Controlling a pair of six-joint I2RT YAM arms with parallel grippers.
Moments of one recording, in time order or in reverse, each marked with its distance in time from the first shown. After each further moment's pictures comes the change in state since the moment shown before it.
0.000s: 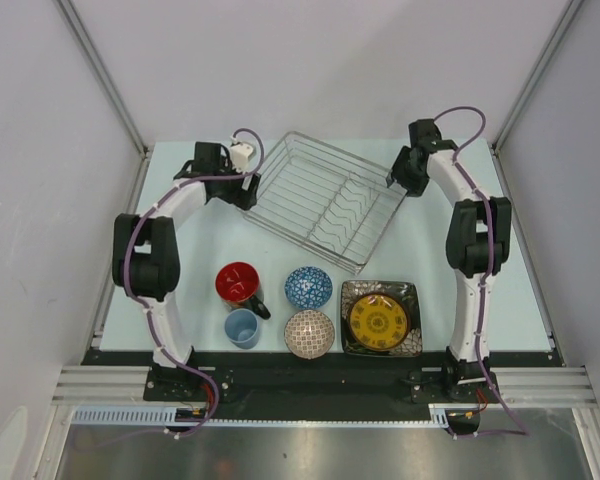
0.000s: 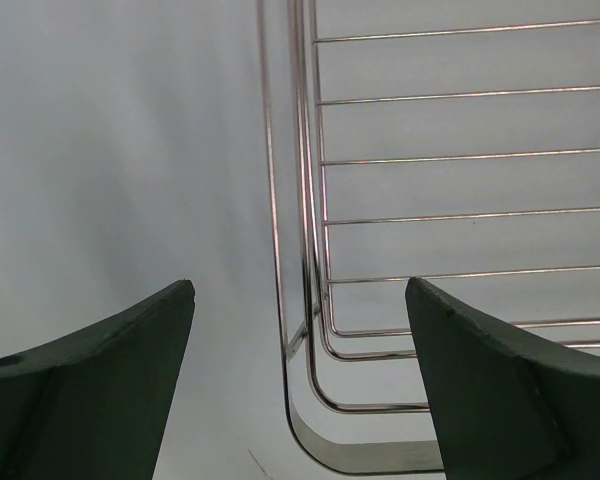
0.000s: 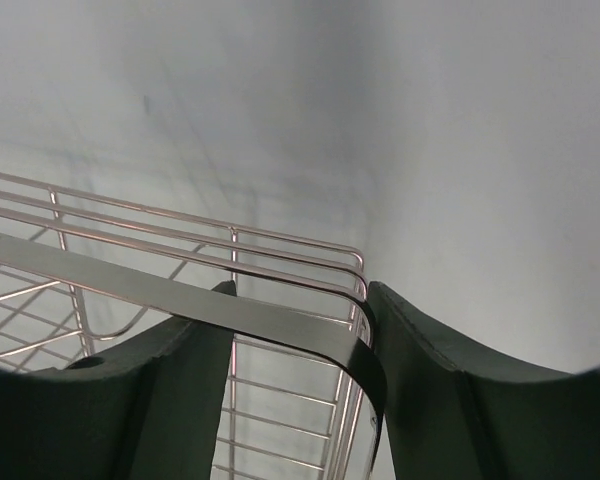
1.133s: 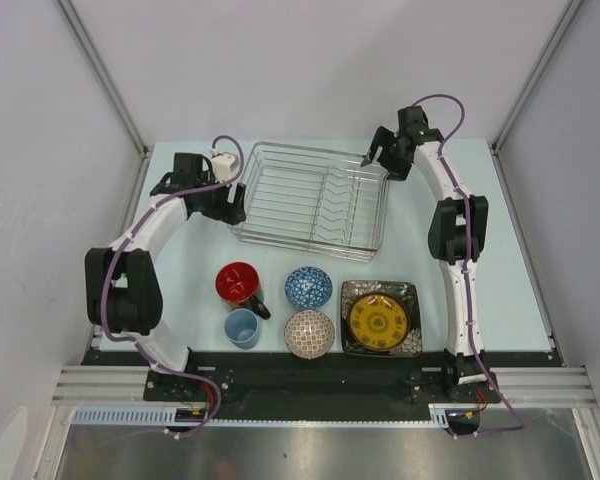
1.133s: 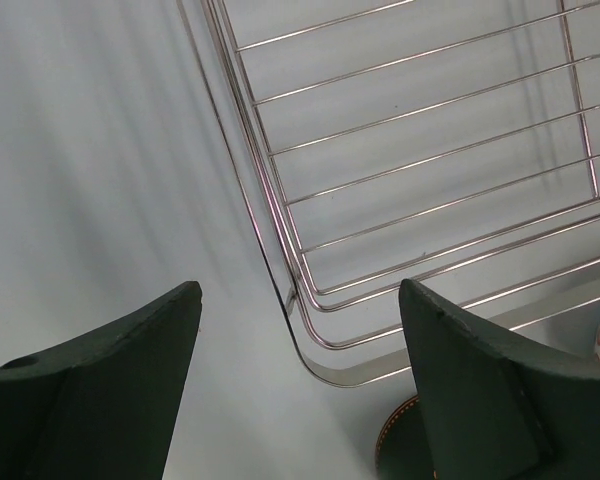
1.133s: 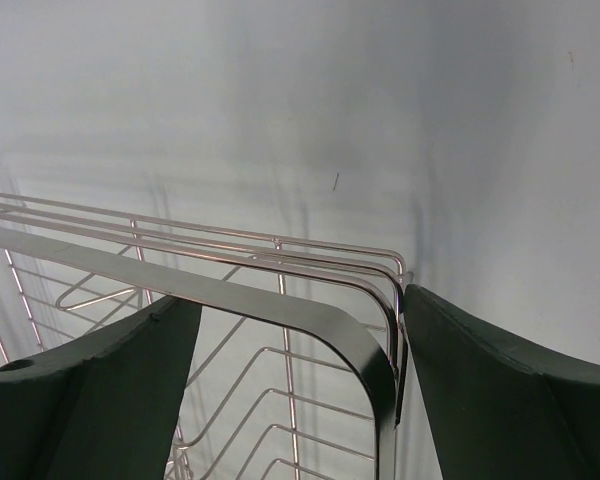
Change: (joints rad) left arm 0.042 -0.294 -0.216 -0.157 0.039 -0.105; right arm 0.035 0.320 0.497 -0.042 -0.241 -0.037
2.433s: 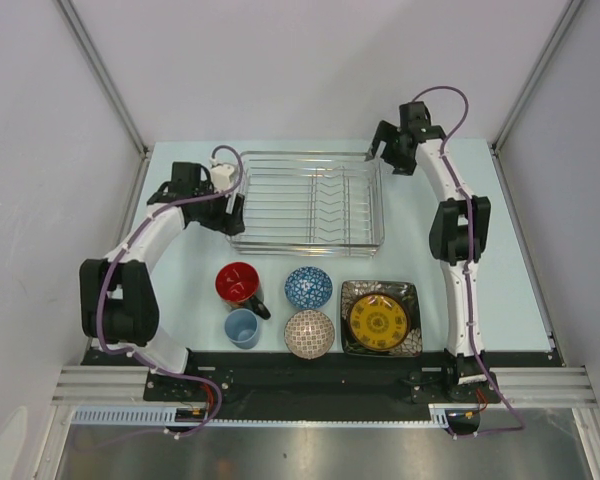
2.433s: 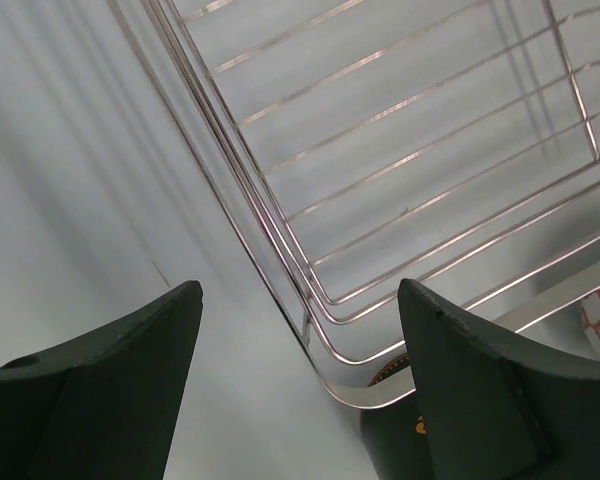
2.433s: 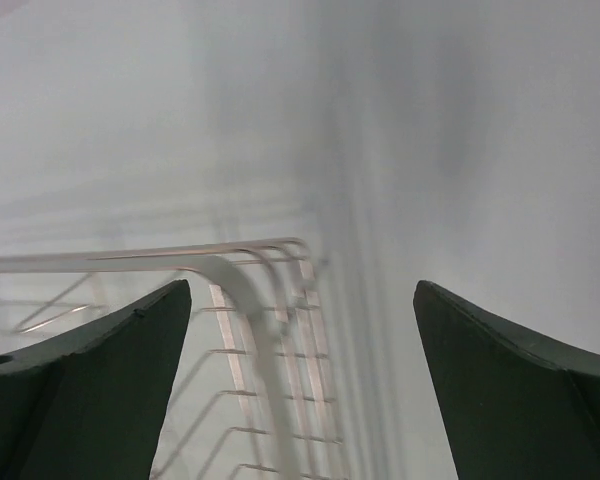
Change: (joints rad) left arm 0.002 -0.083 -0.106 -0.027 0.023 0.020; right arm -0.006 0.002 0.035 0.030 0.032 -0.035
